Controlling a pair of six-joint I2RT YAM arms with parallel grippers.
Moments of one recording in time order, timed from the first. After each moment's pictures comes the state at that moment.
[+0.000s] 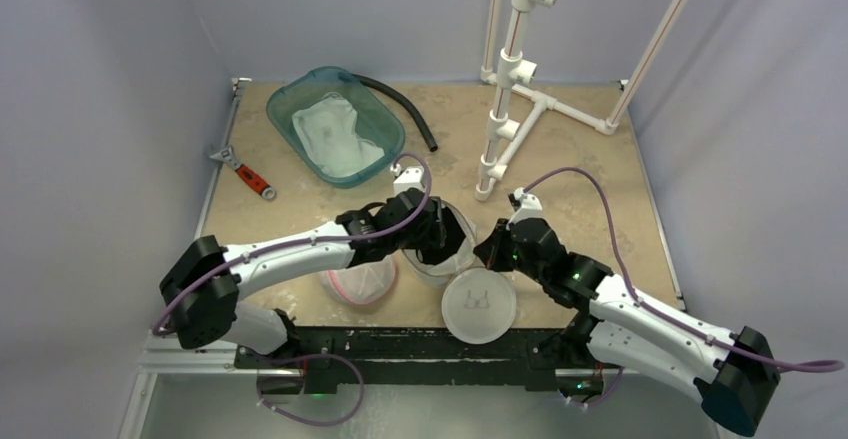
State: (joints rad) left arm -0.99 1.40 0.94 -0.30 -0.31 -0.83; right arm 0.82 0.81 0.48 -0.27 0.14 0.77
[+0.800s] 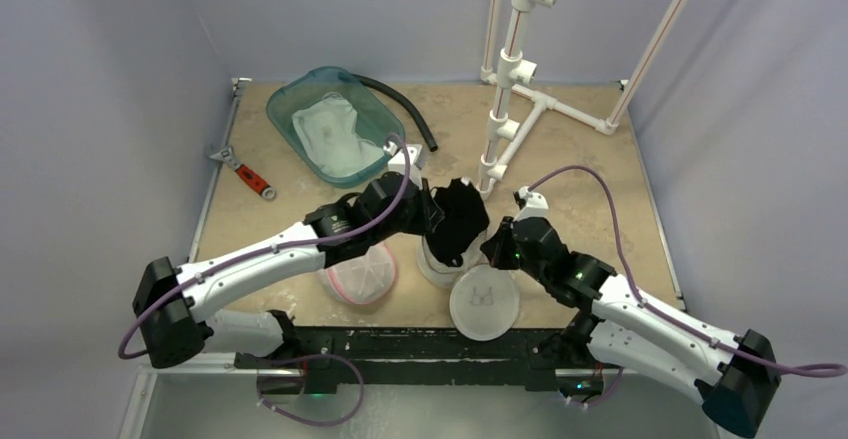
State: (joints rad) left arm -0.98 1.29 0.99 -0.27 -0.21 -0.73; right arm 0.82 0.80 0.50 -0.34 0.22 0.76
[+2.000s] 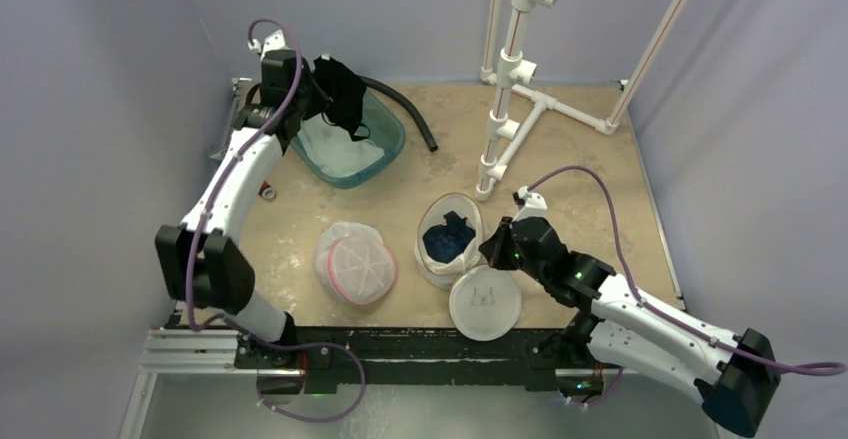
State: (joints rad) left arm -0.20 1.51 1.50 -0.45 -0.18 -0.58; right arm 0.82 0.80 0.51 -0.34 0.21 0.78
